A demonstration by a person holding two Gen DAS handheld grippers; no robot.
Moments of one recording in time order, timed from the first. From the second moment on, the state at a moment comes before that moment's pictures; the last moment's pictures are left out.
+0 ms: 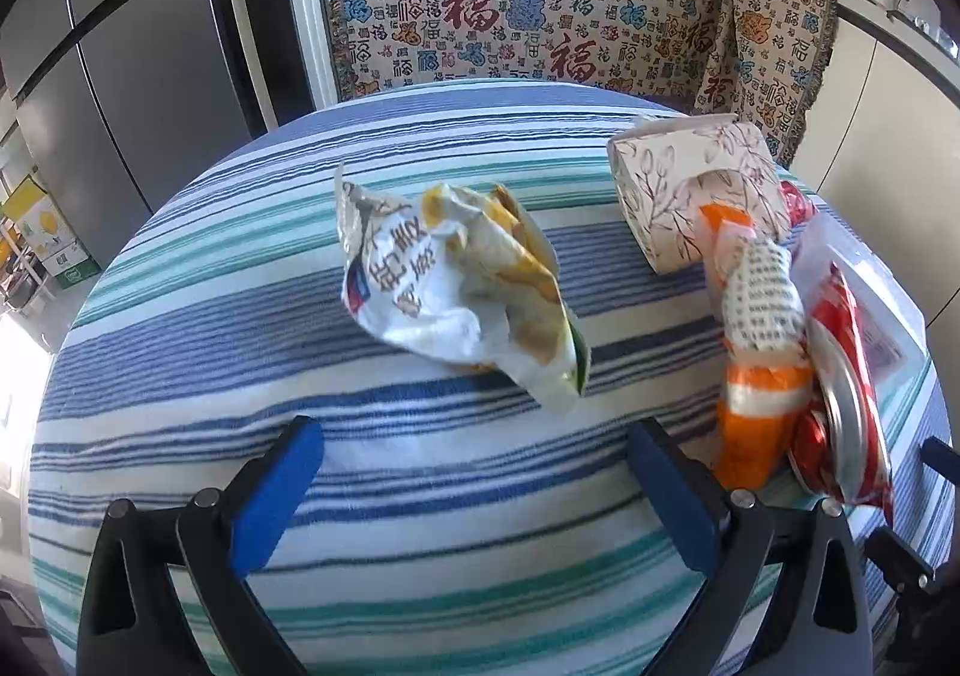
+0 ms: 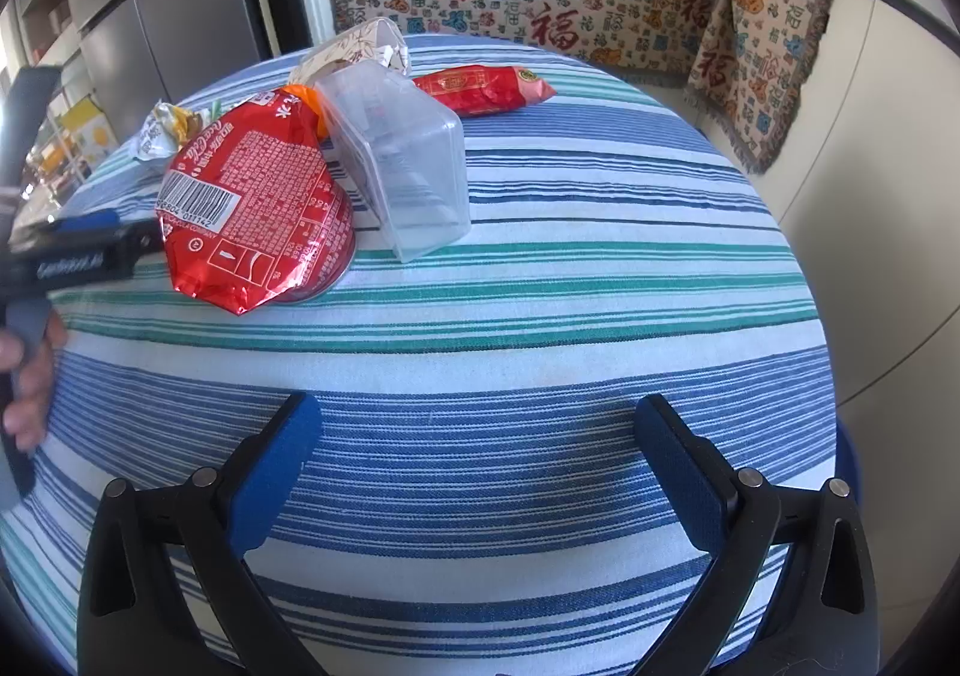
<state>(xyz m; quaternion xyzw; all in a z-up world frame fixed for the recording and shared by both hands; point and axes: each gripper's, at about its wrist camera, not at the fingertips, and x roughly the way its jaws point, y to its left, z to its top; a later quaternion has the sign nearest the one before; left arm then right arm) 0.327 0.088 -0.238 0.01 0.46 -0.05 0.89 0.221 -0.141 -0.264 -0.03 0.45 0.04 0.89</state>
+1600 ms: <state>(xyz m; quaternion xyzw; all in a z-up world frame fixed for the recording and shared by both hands) 0.236 0.064 -0.233 0.04 0.45 -0.10 0.89 0.225 -0.140 -0.268 -0.02 0.44 0.04 0.90</state>
